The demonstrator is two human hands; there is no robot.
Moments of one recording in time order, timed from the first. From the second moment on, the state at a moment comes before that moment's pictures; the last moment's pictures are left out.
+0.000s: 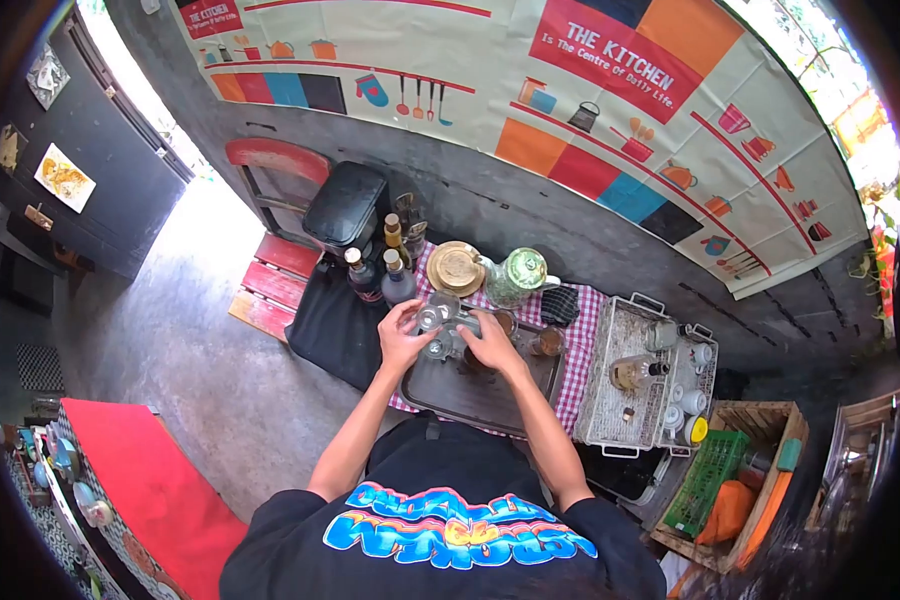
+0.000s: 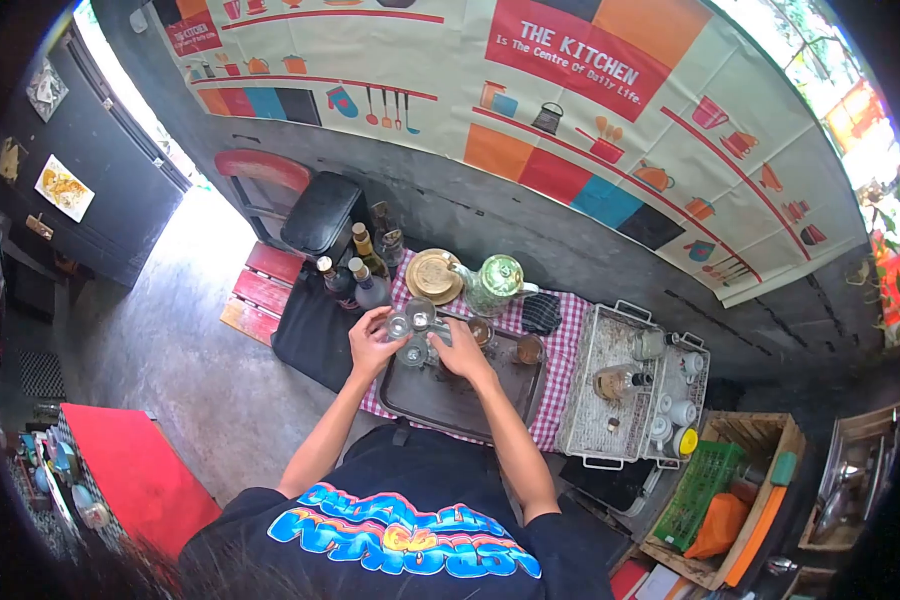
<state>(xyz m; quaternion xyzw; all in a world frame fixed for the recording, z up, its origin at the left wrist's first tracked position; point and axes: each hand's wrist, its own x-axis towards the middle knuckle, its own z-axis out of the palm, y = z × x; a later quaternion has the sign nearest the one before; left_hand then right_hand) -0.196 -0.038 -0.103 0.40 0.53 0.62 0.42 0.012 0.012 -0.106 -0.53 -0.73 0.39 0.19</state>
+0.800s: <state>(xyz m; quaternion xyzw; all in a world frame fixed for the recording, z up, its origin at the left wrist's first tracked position) -0.004 -0.032 -0.083 0.50 0.47 0.53 0.50 0.248 -0.073 -0.097 -0.69 -0.55 0.24 0.41</state>
